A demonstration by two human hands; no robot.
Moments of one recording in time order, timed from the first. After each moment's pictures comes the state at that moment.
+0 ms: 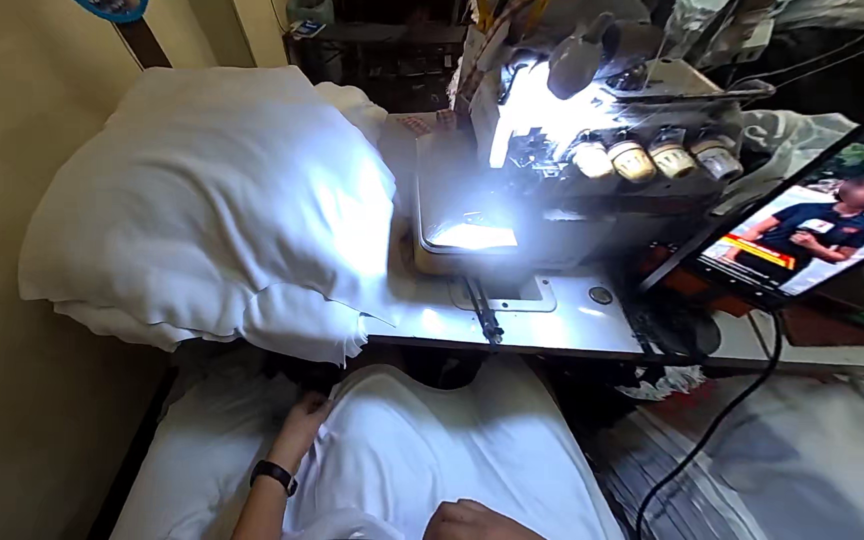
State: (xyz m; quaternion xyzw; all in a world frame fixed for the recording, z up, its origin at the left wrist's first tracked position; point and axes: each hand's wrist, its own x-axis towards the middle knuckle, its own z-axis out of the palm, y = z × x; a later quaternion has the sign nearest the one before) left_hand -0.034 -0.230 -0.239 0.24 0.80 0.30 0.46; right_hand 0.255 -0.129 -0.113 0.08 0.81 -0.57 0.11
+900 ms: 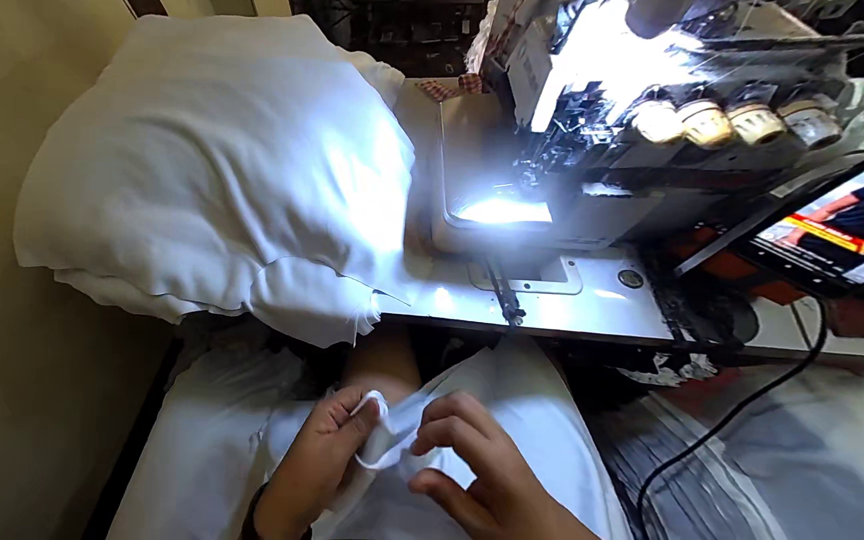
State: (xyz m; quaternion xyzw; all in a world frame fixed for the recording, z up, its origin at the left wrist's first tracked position) left_hand 0.019 -0.238 -0.106 0.31 0.52 0.59 0.54; right_hand 0.200 -0.126 -0.128 0.12 0.83 -0.42 -0.34
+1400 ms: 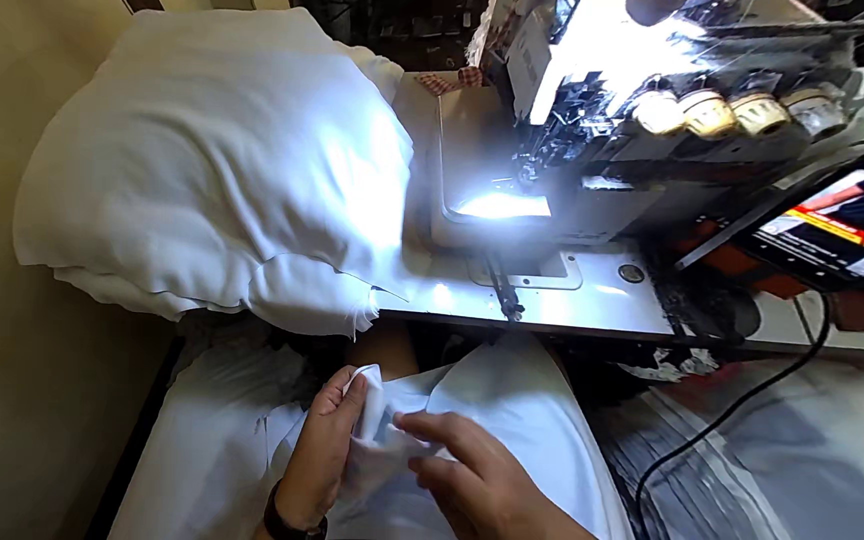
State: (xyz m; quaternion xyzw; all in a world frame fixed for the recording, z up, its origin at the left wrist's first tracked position) left_hand 0.033 -0.227 -0.119 0.16 0.60 0.61 0.49; right_hand 0.207 -0.138 -0.120 0.09 0.88 -0.35 -0.30
